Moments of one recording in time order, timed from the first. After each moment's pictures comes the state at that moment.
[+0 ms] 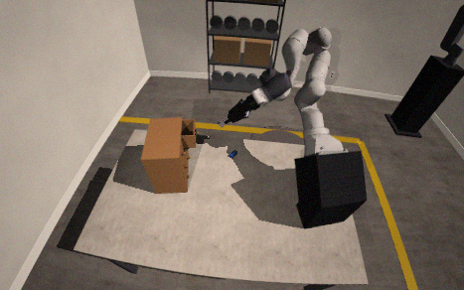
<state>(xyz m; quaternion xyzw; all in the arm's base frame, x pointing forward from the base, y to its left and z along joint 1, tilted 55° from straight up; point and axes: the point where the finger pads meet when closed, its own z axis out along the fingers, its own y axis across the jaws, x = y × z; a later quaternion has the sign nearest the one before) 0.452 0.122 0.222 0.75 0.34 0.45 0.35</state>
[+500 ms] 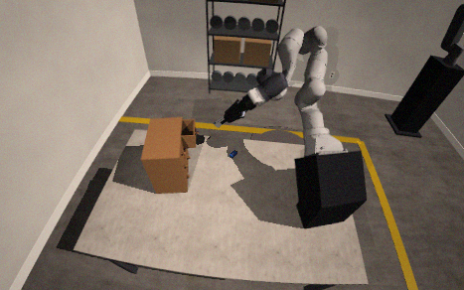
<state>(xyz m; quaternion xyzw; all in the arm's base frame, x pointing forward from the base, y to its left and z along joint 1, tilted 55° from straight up) 0.469 0.133 0.221 0.75 0.34 0.45 0.34</state>
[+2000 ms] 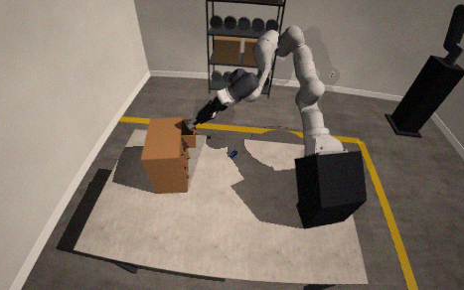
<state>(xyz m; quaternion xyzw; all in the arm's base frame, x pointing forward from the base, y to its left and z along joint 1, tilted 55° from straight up) 0.599 0.184 0.225 0.76 0.33 0.46 0.33</state>
